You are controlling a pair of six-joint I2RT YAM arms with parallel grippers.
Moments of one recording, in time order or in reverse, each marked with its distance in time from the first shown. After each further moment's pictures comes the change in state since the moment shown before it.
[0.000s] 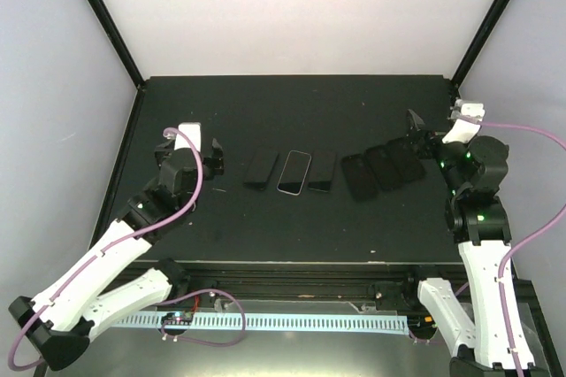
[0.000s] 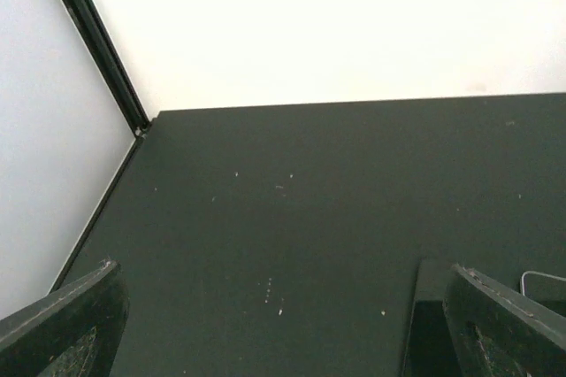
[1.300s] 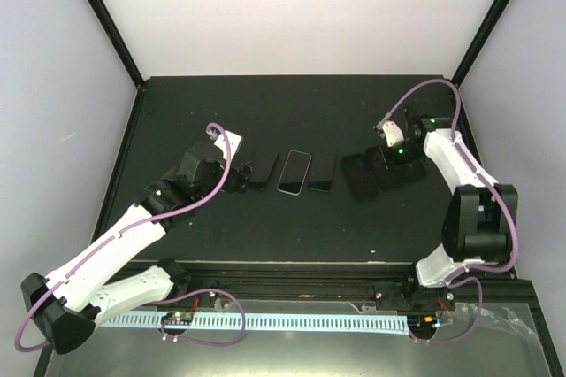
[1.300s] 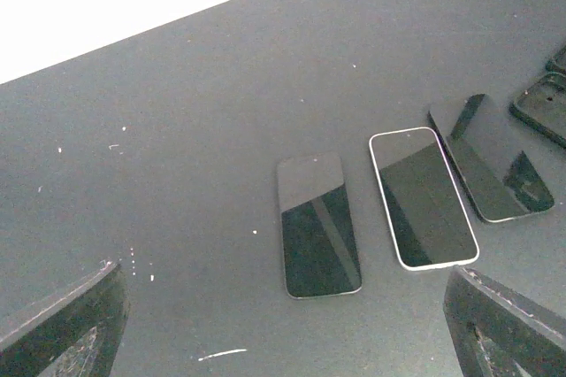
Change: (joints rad) left arm -0.018 0.119 0.015 -0.046 0.415 0.132; right arm 0.018 0.879 0.256 -0.629 -0.300 -0.421
